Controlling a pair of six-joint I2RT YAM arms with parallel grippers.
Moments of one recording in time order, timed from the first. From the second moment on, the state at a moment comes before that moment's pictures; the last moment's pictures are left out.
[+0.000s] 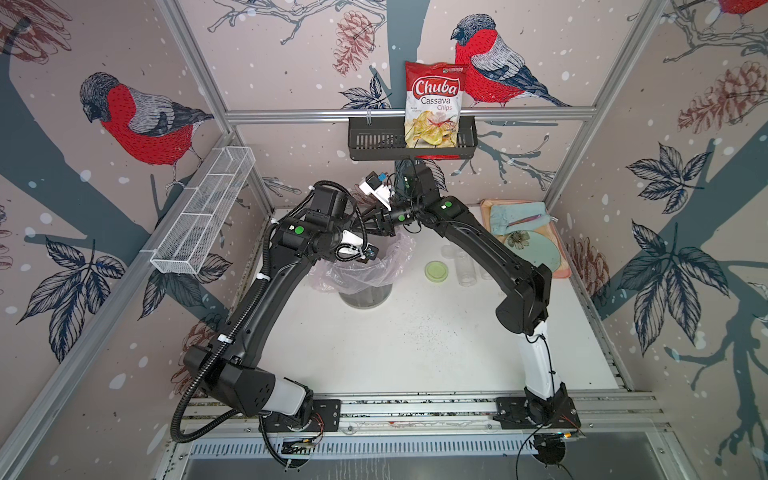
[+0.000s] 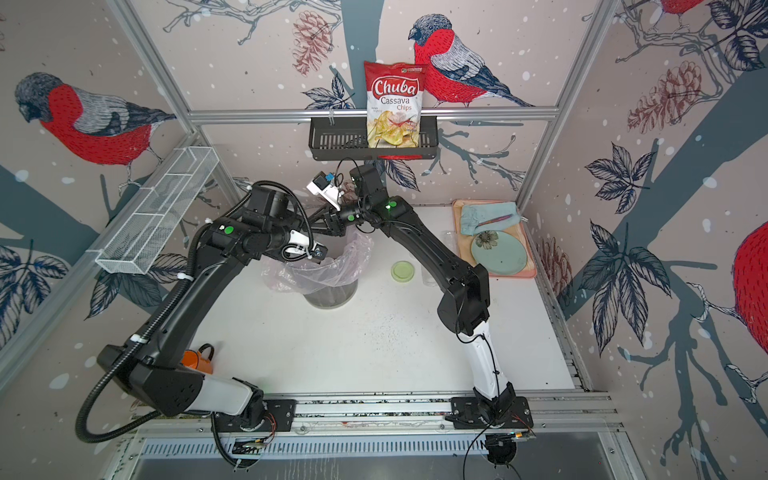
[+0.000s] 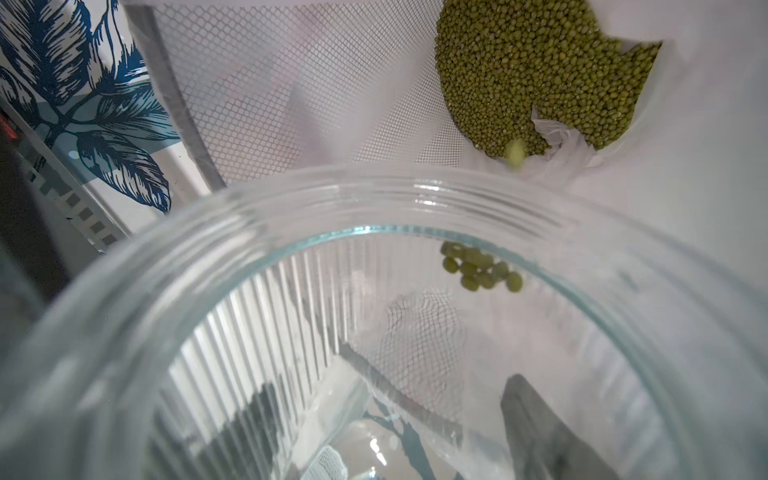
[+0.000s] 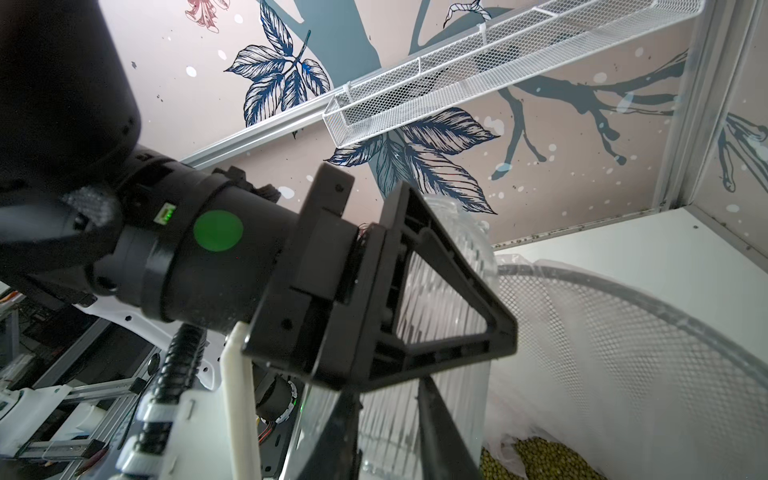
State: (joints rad) left arm -0.40 1.45 1.66 -1.03 -0.23 1.70; right arm 0.76 2.18 2.29 -0.51 -1.04 -0.02
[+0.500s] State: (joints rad) left arm -0.40 1.42 1.60 -0.87 -0.15 1.55; right arm 0.73 2.14 2.27 -0.44 -1.05 0.03
